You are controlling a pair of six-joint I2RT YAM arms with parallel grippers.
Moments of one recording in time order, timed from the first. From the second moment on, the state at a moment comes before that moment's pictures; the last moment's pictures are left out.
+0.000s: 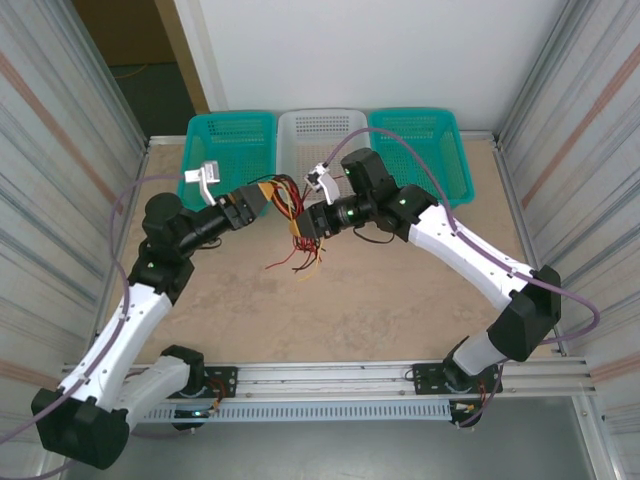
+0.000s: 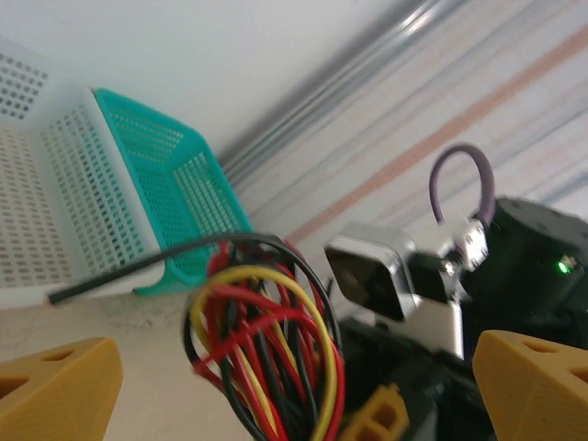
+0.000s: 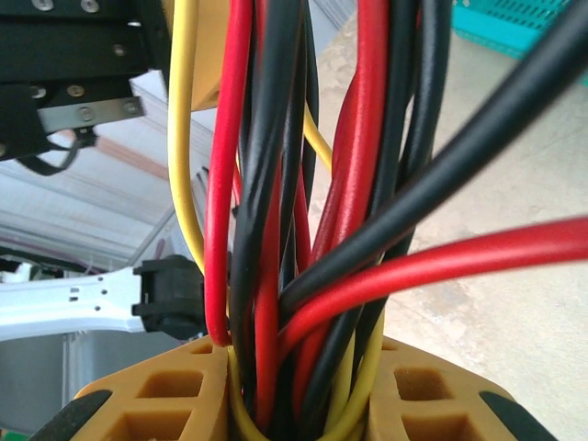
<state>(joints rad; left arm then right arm) -0.30 0.92 0.83 0.06 0.61 -0.83 0.73 1.51 1.45 -0.58 -0.63 0.36</state>
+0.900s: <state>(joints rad) -0.43 1.13 0.78 0.28 0.77 -0.99 0.79 1.52 1.44 -0.61 -0.66 0.33</state>
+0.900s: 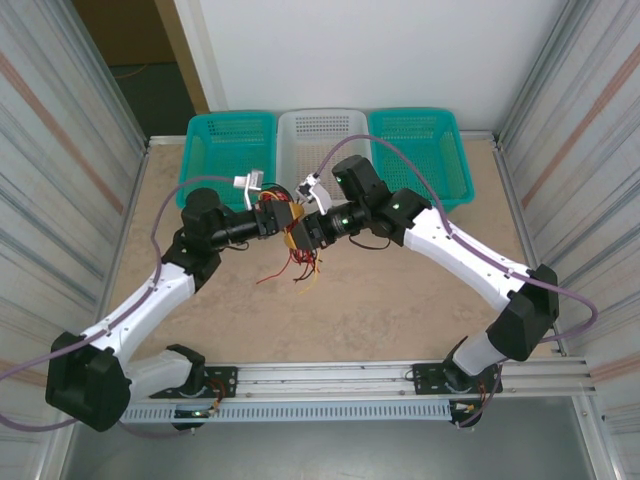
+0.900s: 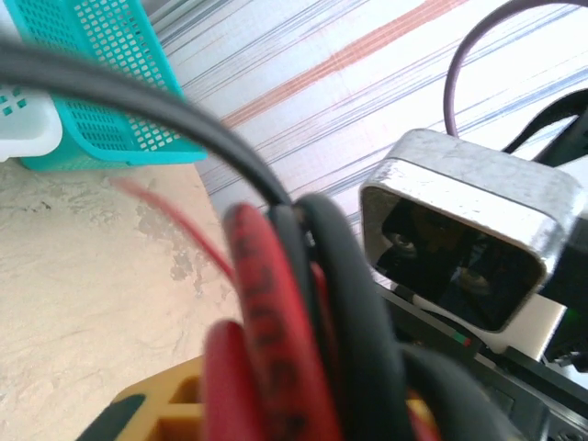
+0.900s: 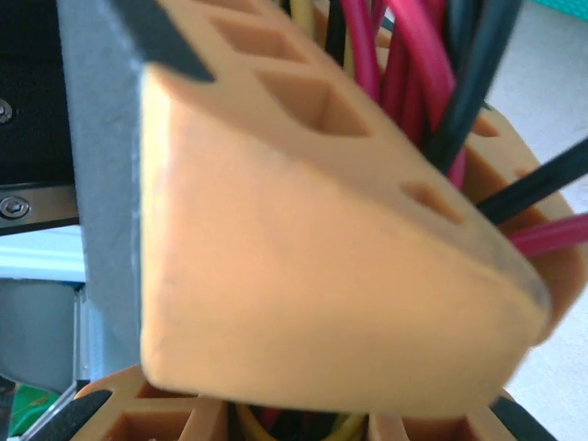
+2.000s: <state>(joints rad) -0.36 1.09 0.94 -0.24 0.47 -0.69 0.81 1.40 1.45 -0.77 -0.24 0.40</state>
